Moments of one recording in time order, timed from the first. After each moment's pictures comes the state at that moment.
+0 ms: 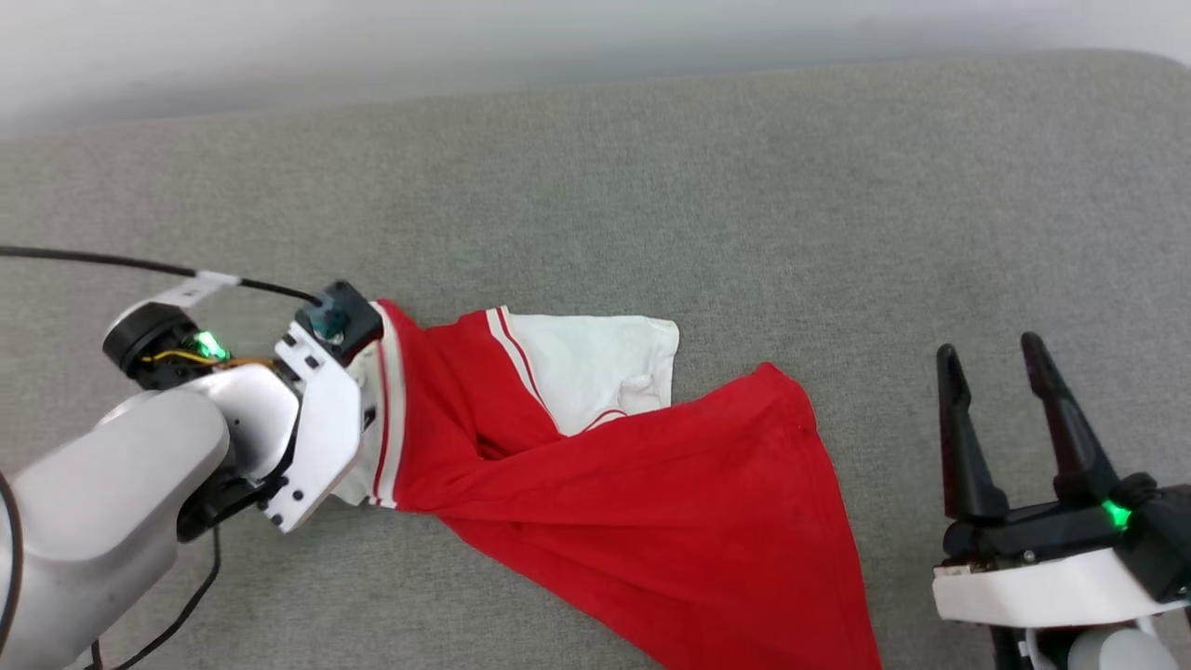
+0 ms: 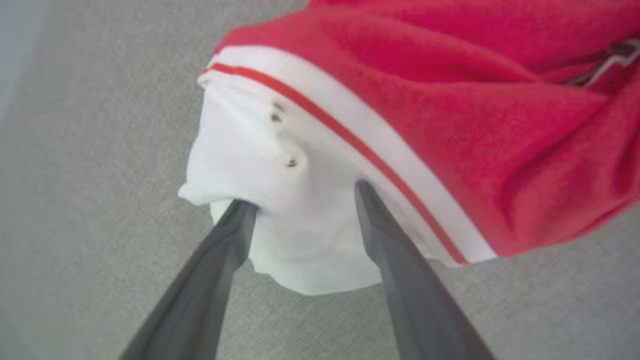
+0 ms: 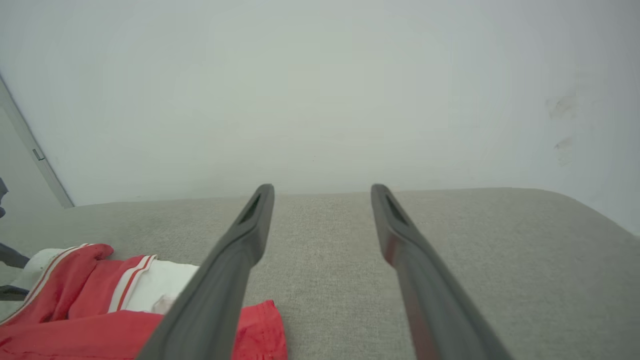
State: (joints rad) left arm -0.94 0.82 -1.24 0.28 -0.81 -0.10 0.56; right arm -0.02 -0.05 0.03 -0.12 0.16 0.13 -0.26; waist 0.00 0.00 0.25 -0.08
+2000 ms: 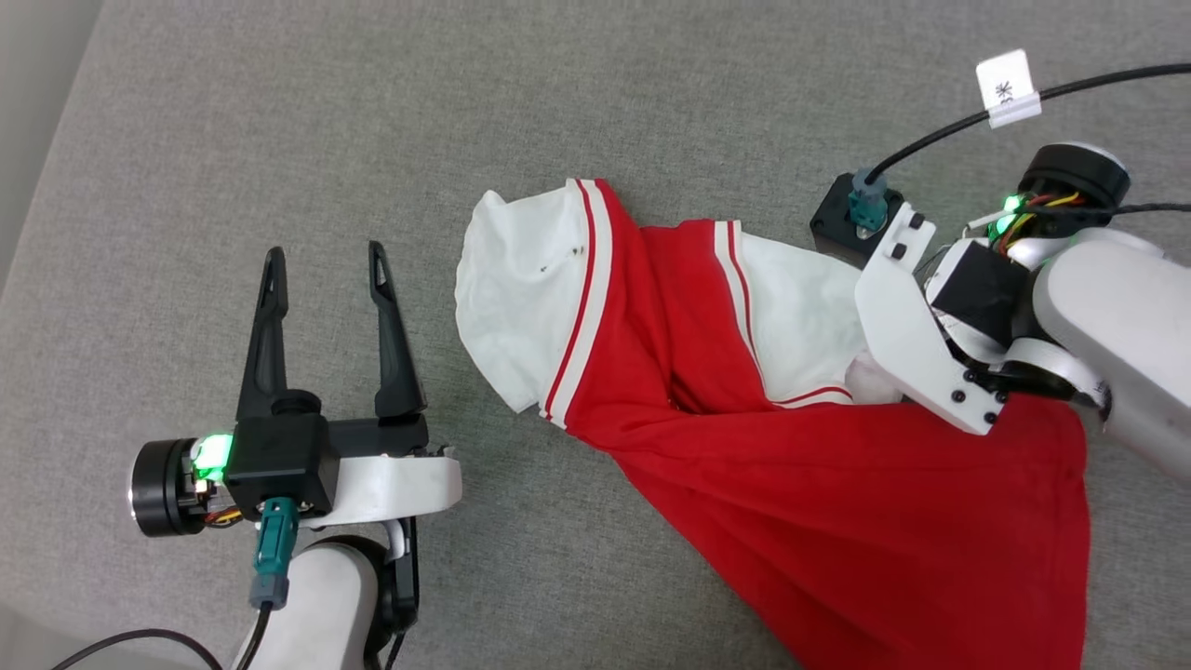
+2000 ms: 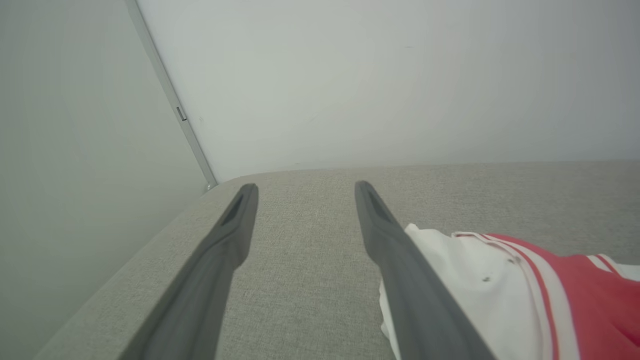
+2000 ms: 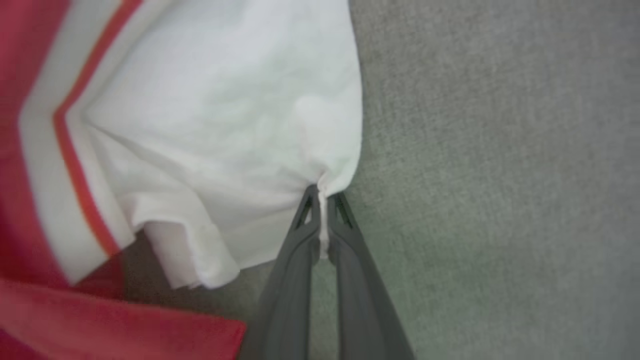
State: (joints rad) left arm -0.25 0.18 -0.27 -0.08 -0.13 0.39 -0.26; right arm -1.20 -0.67 1.27 0.20 0.83 0.13 0.91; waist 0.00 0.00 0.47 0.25
